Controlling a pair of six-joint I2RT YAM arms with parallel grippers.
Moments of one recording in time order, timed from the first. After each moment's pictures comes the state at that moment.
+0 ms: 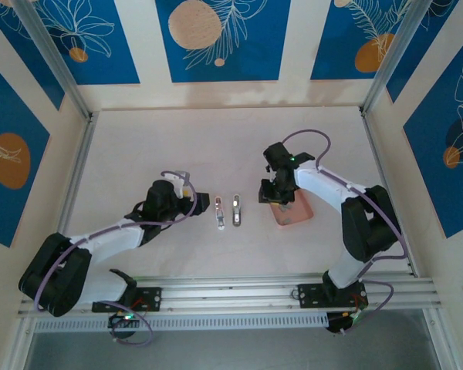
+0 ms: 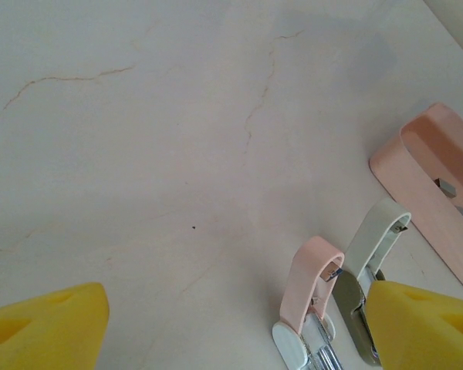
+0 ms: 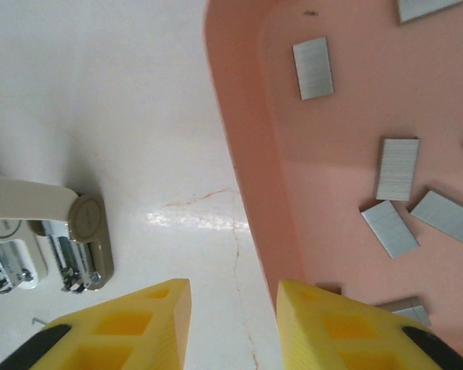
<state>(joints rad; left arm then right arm) -0.53 1.27 0.47 0.27 0.12 -0.41 0.46 1.64 1.15 -0.87 -0.15 0.49</state>
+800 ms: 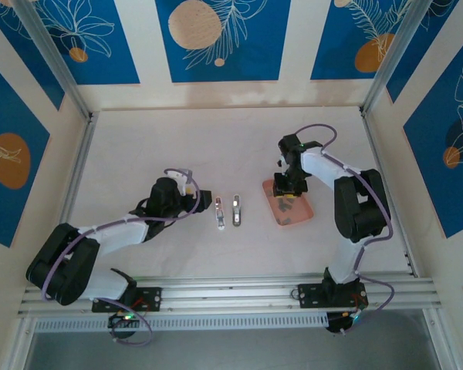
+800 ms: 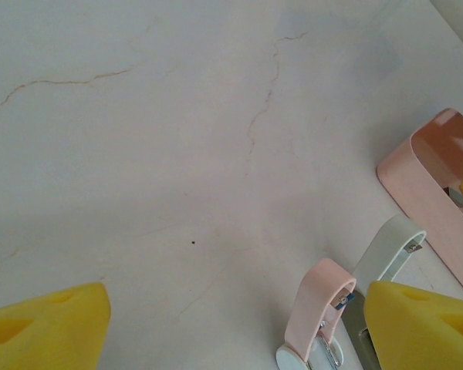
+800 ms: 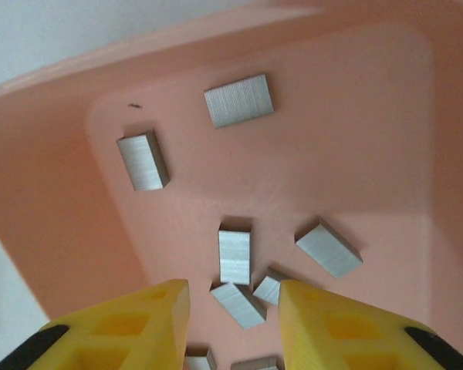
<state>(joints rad) -0.53 1.35 0.50 0.32 0.12 -0.42 0.29 1.83 1.28 -0.95 -0.12 0.27</state>
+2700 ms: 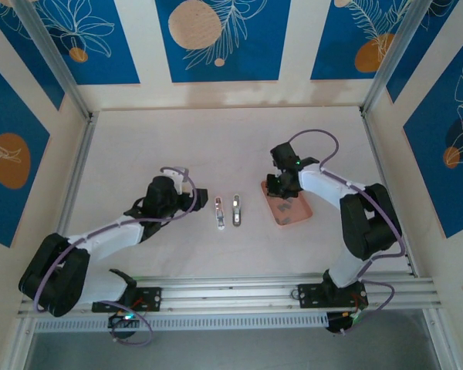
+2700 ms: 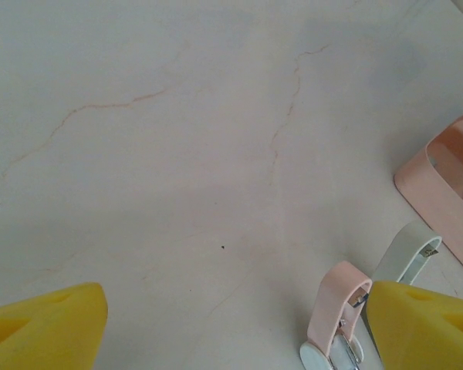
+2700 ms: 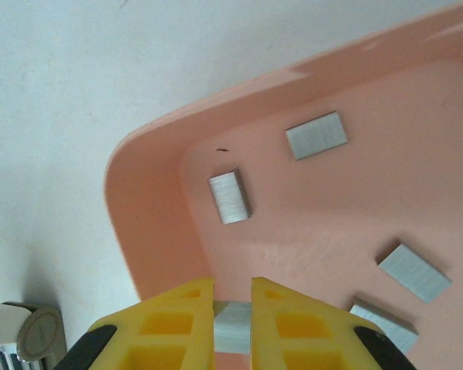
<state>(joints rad) -0.52 1.27 0.52 0.21 0.05 -0.36 0.41 1.65 1.06 -0.62 -0.05 0.50</state>
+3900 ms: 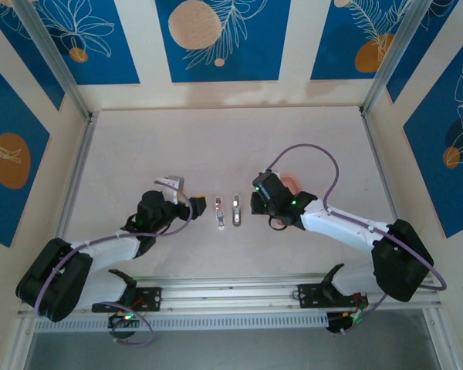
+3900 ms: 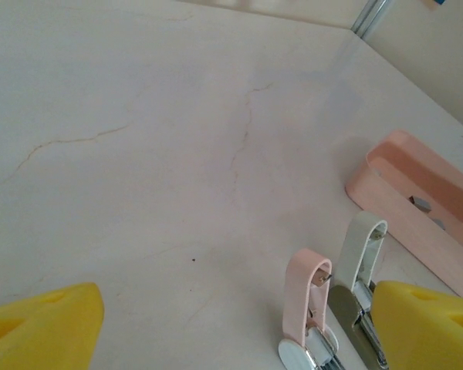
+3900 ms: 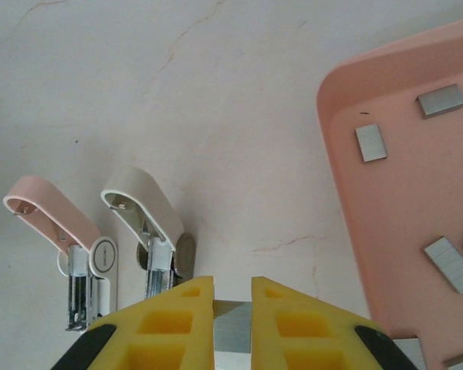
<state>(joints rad) -0.50 1.23 0.30 0.60 0.15 -0.33 0.76 1.33 0.80 -0.38 0.20 0.69</state>
